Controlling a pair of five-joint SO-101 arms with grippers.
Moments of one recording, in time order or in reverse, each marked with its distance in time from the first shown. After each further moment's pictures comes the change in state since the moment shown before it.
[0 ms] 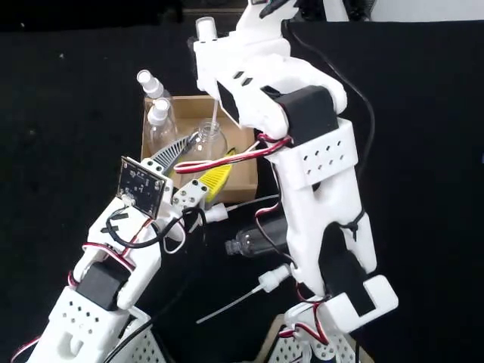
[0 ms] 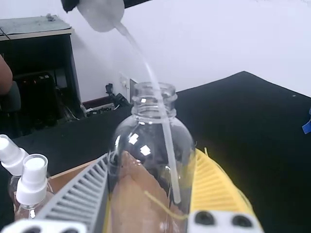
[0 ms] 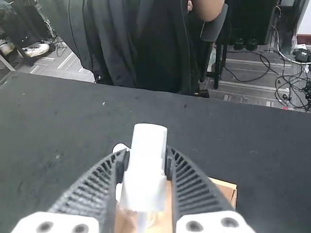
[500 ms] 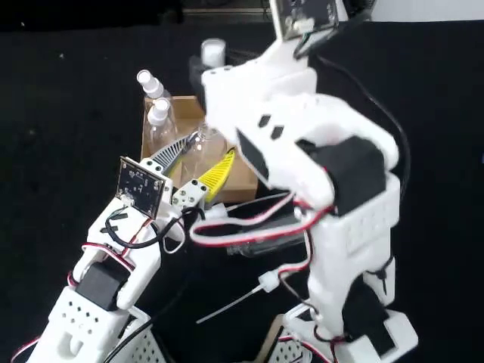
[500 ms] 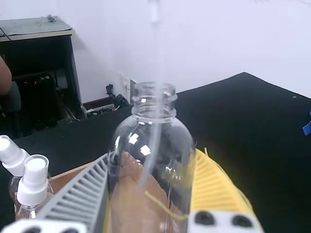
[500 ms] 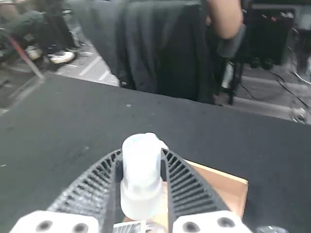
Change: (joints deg) left arm 0.1 0.0 0.0 0.0 0.0; right arm -4.5 -13.4 0.1 8.7 -0.2
